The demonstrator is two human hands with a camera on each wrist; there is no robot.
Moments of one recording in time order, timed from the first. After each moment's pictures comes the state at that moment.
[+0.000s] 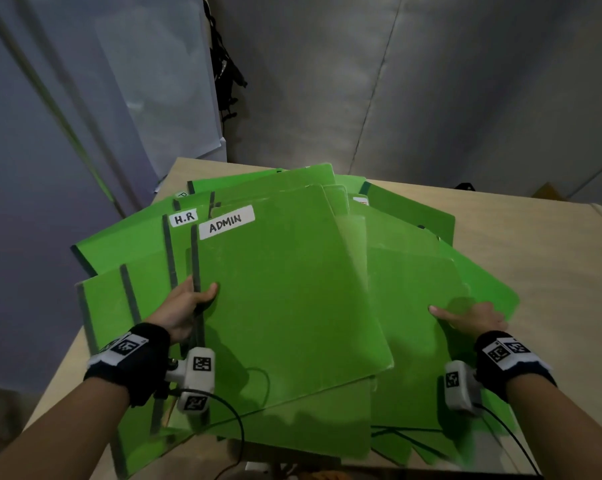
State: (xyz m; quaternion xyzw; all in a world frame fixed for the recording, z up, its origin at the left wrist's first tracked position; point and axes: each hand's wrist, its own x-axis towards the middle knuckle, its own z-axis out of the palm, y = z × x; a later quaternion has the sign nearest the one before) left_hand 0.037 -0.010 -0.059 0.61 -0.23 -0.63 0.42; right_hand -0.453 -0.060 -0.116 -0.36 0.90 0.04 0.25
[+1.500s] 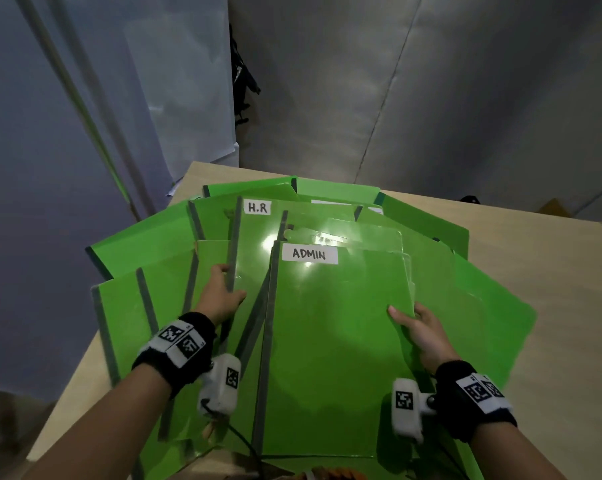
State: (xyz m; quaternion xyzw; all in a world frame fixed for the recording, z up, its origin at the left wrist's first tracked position) left_hand 0.012 -0.027 -0.047 0.75 -0.40 -0.45 0.28; right_hand -0.294 -0.019 -0.053 -0.33 0.72 -0.32 0.52
